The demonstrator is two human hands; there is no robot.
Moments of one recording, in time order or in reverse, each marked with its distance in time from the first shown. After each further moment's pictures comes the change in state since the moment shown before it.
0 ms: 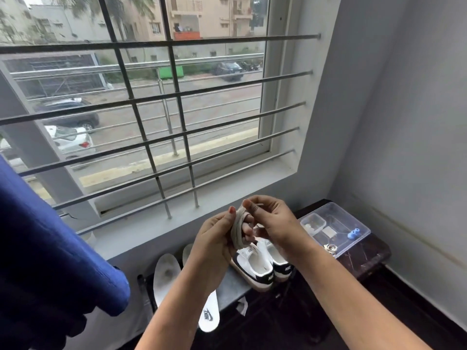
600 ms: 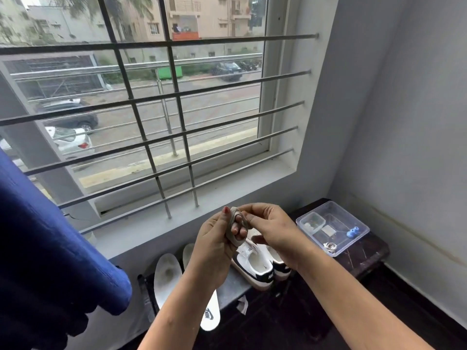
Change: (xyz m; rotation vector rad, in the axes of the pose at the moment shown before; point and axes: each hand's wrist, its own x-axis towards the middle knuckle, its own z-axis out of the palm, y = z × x) left_hand 0.002 -0.009 -0.003 -0.047 0.083 0.052; right_hand -0.012 -0.004 0.009 -0.214 0.025 0.166
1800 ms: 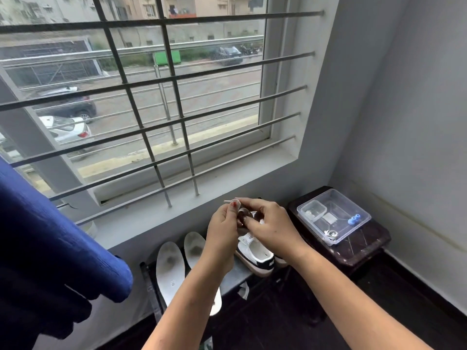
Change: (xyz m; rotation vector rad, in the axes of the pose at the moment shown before) left_hand 0.022 -0.029 -0.008 0.471 0.170 -0.007; right_hand 0.005 0.024 0.002 -0.486 0.184 -0.286
